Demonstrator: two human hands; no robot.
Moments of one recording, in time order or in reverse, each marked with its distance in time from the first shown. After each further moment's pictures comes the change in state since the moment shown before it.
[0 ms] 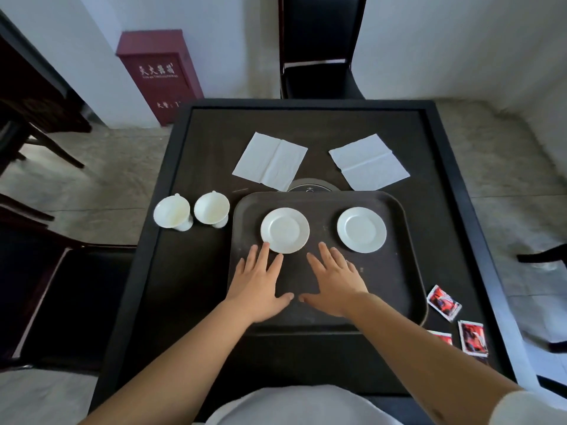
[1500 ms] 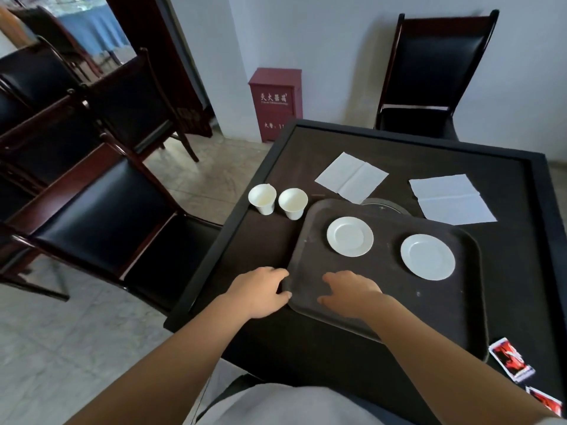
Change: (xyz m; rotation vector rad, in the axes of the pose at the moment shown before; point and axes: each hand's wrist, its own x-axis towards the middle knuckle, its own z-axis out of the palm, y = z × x) left_hand -0.138 -0.033 -0.032 -0.204 0.075 -0.276; right_hand -0.034 -0.082 -0.037 -0.074 -0.163 -0.297
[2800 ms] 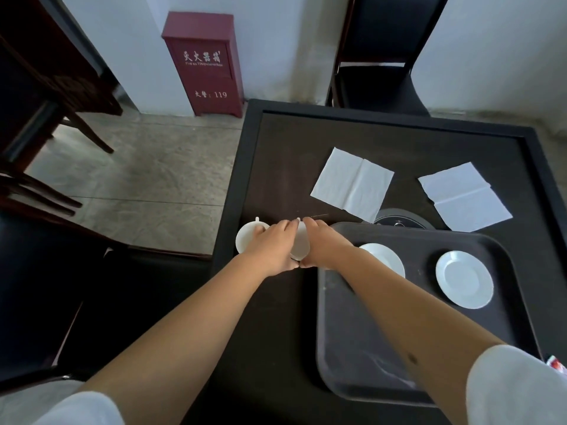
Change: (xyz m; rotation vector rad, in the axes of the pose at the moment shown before) left_hand 0.282 -0.095 -0.060 0.142 -0.008 0.326; right_hand 0.257 -0.036 -0.098 0.325 0.076 0.245
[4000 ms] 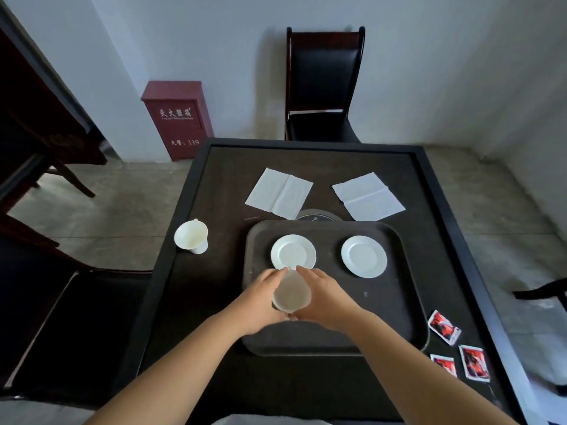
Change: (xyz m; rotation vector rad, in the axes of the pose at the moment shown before) left_hand -0.128 0.198 0.037 -0.544 -0.024 0.032; right_hand -0.243 0.143 0.026 0.277 0.217 -0.146
